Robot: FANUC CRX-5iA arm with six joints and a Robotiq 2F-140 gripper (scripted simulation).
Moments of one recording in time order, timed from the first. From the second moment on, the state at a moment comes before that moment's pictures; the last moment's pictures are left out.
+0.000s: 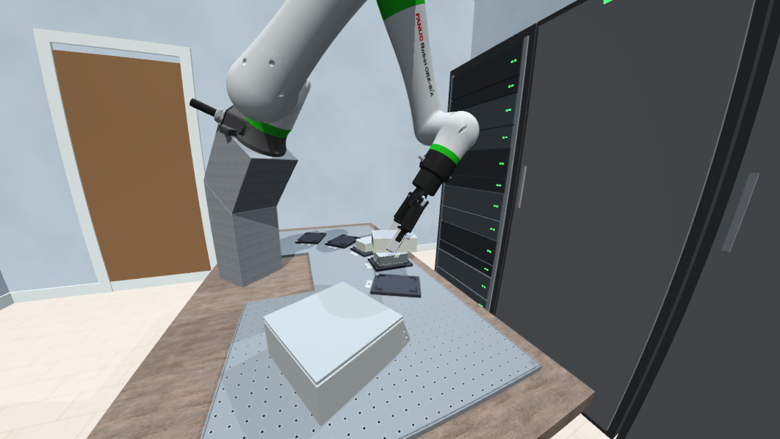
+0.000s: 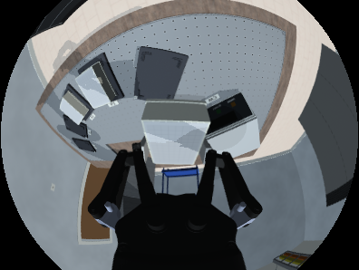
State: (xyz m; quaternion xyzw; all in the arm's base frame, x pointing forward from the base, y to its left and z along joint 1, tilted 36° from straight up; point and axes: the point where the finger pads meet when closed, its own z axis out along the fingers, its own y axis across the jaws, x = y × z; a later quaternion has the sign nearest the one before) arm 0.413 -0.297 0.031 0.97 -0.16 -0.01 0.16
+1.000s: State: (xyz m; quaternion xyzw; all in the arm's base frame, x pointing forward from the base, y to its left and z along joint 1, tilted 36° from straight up) arm 0.458 -0.222 0.015 0.97 -0.16 -0.01 0.16
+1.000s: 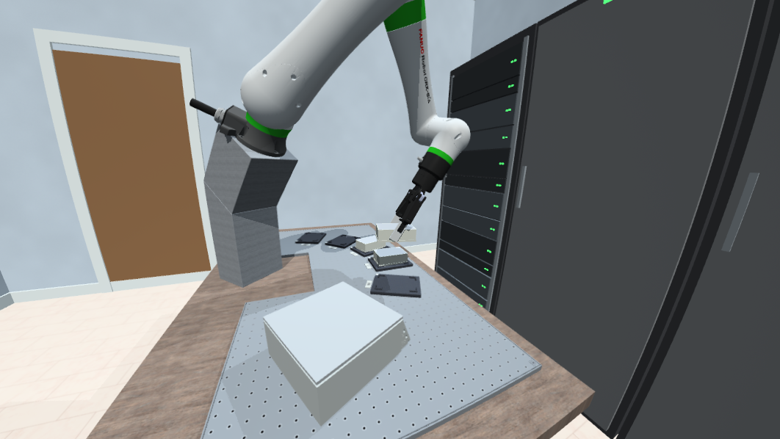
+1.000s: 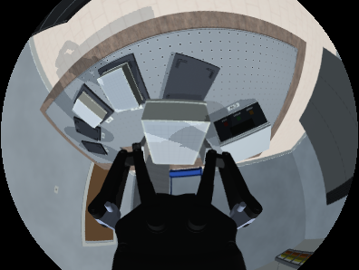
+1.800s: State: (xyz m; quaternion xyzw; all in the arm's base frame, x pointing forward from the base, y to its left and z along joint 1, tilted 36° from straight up) arm 0.490 -0.168 0.002 0.97 -0.15 -0.01 0.17
